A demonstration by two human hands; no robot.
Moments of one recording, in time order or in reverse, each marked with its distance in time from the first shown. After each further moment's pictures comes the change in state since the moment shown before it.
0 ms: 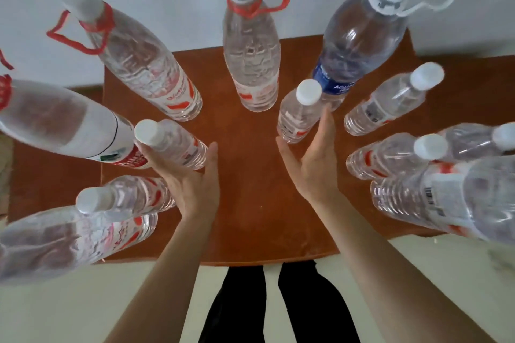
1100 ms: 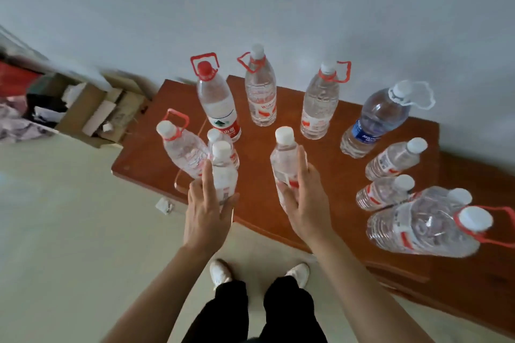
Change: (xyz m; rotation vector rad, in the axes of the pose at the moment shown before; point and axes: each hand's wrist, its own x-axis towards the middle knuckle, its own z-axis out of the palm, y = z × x) left_hand -0.160 0.018 -0.171 0.286 0.036 0.259; right_hand -0.069 -0.145 -0.108 0.142 -0.431 -0.286
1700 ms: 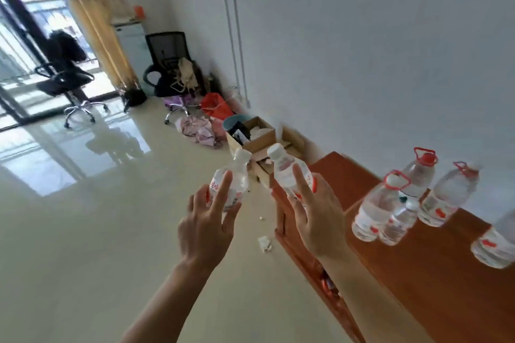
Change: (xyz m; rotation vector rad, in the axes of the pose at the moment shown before) left_hand -0.226 -0.170 -0.350 0.414 0.617 -0.251; right_hand -0.103 -0.367 0.170 -0.043 -0.182 -0.691
